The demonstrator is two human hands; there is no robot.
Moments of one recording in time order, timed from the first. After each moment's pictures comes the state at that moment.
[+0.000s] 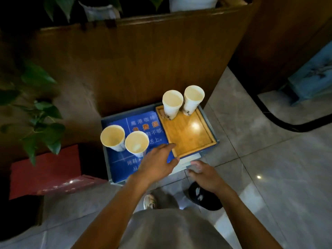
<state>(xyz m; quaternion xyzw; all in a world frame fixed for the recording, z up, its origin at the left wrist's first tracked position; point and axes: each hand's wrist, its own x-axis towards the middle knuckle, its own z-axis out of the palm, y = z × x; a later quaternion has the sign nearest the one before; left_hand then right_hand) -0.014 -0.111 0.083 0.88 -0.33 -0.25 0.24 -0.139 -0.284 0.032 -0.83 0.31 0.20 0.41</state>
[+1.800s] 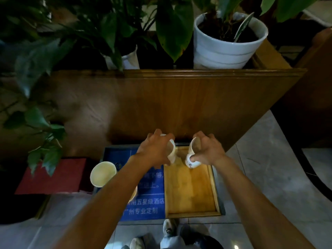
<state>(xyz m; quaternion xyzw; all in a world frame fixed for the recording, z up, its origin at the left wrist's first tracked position) 0.156 -0.219 0.132 0.95 -0.21 -0.20 0.09 0.125 -0.418 0.115 -0.95 0.12 0.19 0.23</state>
